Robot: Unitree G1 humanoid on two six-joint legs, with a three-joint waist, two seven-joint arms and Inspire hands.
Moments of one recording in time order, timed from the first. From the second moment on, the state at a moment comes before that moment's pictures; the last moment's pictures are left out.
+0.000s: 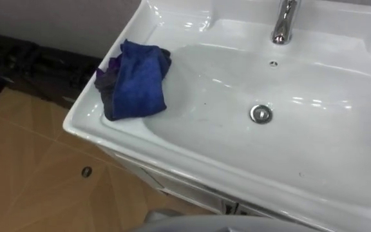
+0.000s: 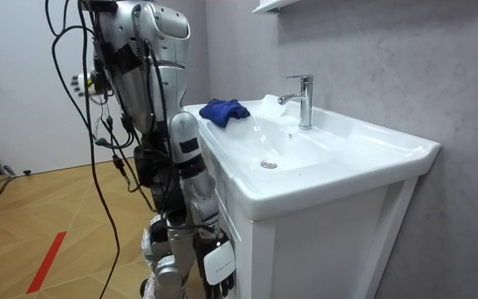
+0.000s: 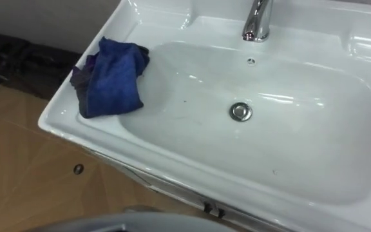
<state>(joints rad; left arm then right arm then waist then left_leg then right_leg) 0.29 0.43 0.89 0.52 -0.55 0.04 0.90 0.21 -0.35 -0.02 1.20 0.03 0.17 0.00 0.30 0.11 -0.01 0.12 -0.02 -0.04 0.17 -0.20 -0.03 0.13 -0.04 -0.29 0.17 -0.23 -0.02</state>
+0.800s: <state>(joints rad) 0.41 0.22 0.43 1.08 -0.71 0.04 0.68 0.13 -0.31 0.00 1.29 0.04 0.17 0.07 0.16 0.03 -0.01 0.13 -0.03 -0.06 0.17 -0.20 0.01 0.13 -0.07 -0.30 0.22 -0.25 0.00</state>
